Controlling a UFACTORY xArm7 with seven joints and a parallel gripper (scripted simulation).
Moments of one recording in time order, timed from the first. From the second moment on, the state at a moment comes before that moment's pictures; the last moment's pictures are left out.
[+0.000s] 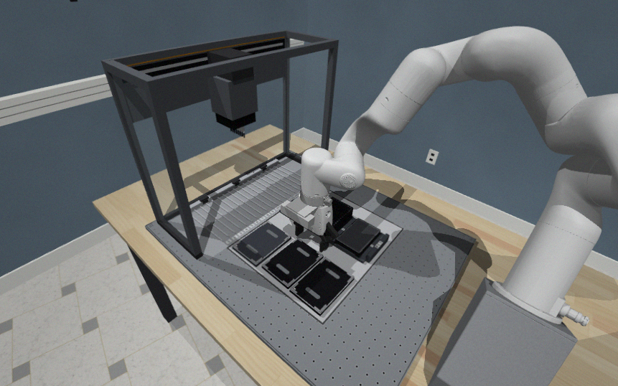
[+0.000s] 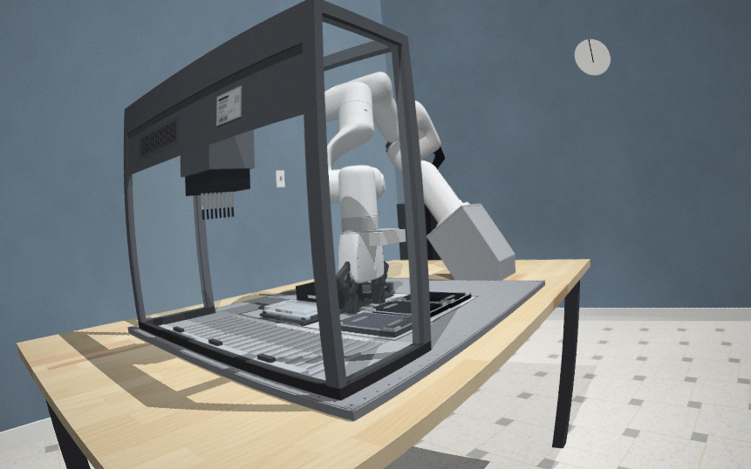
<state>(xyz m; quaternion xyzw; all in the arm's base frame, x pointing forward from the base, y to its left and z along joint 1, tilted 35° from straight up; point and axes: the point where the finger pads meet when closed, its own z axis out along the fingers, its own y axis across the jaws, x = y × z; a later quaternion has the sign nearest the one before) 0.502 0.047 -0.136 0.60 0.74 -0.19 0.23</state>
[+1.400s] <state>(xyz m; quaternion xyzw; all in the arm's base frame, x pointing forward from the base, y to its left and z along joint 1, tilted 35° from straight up) 0.505 0.032 -0.125 0.60 0.74 -0.19 0.23</state>
